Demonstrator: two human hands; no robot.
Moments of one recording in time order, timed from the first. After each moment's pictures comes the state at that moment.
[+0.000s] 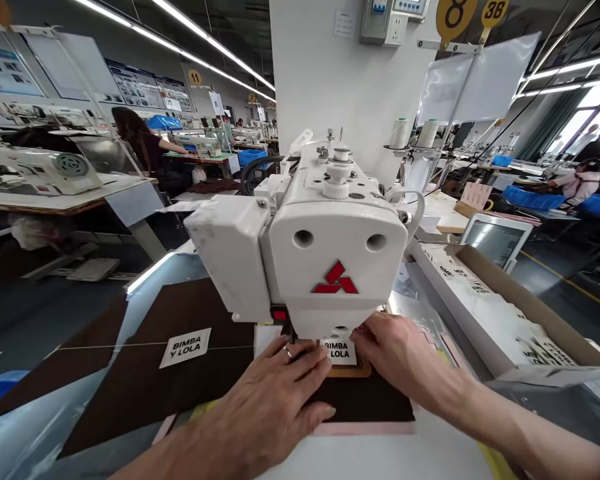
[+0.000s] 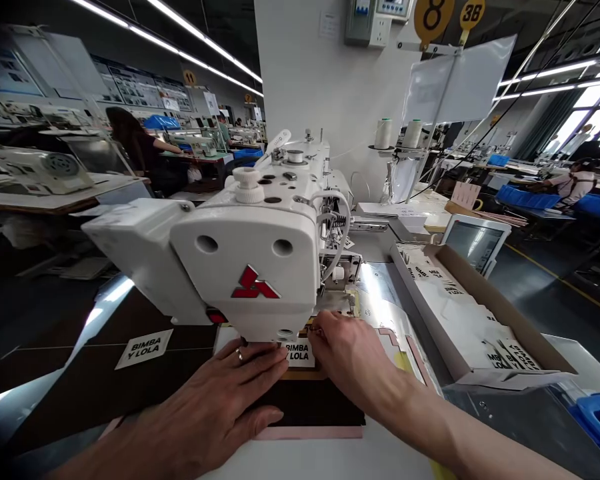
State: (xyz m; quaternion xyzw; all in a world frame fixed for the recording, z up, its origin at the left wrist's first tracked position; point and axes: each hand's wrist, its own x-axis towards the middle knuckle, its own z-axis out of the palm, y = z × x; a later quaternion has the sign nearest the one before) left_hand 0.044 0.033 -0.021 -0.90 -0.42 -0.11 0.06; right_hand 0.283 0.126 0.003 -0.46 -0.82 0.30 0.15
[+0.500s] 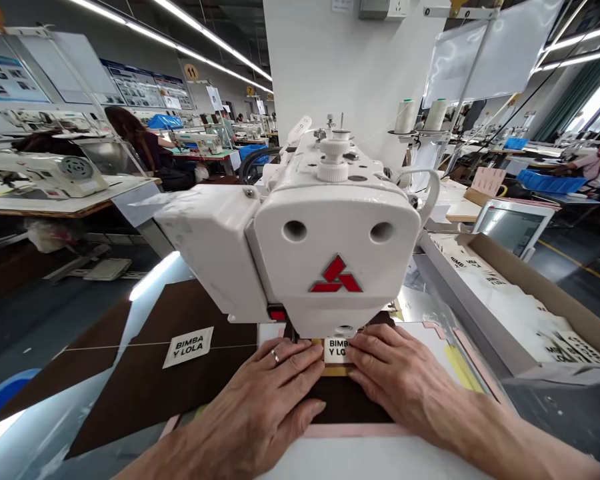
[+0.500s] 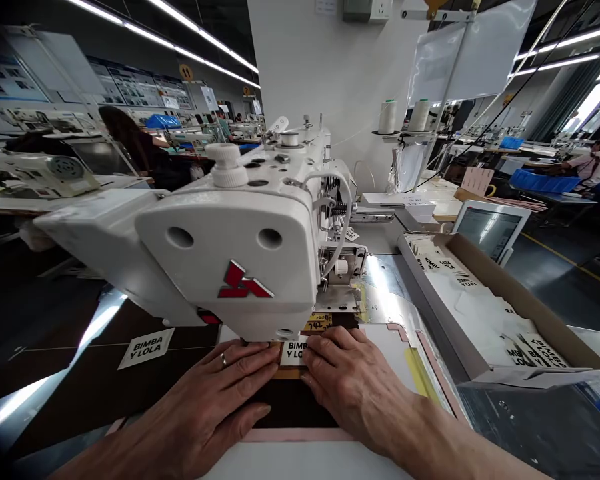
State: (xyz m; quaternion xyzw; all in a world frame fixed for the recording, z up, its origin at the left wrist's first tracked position) left_hand 0.025 0.026 -0.025 -0.90 -0.41 -0.16 0.03; right_hand 0.295 0.112 -0.029 -0.19 -0.95 0.06 0.25
